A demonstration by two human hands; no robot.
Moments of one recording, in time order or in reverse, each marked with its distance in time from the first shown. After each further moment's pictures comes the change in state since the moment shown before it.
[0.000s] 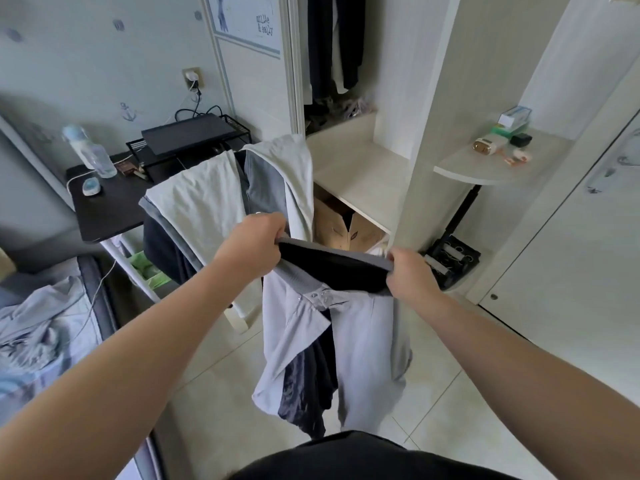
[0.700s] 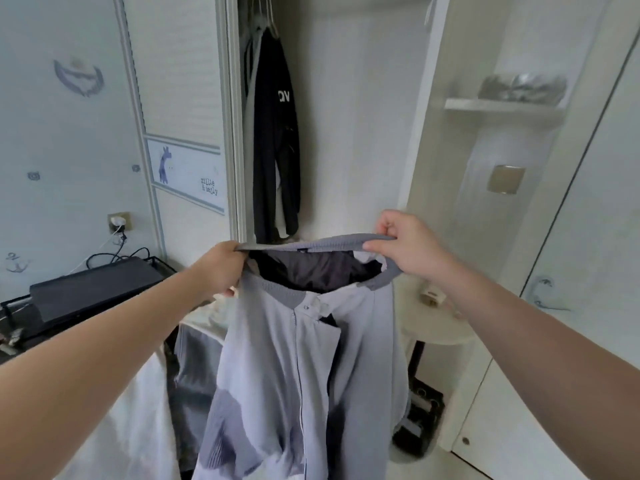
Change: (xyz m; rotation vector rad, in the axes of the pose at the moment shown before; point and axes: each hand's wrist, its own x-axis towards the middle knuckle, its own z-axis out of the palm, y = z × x) left_hand 0.301 -0.005 -0.118 -0.644 -0.031 -0.207; right_hand 0.222 -0.104 -0.259 0.321 0.343 -0.294
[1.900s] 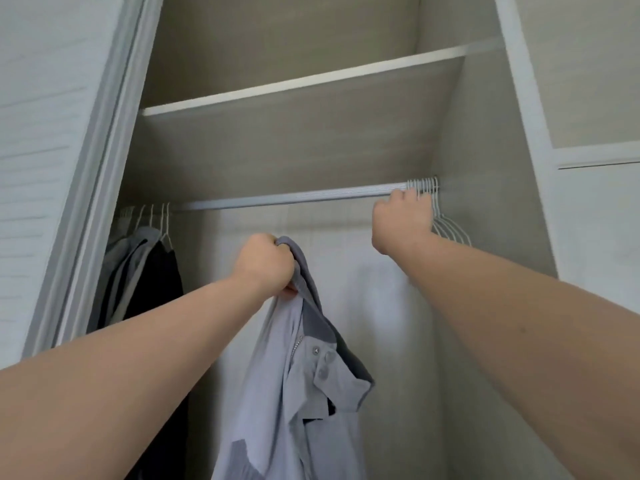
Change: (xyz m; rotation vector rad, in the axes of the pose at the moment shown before) left_hand 0.349 0.407 -0.061 -0.369 0.063 0.795; right_hand 0.477 -0.113 -0.185 -1.522 0.693 0.425
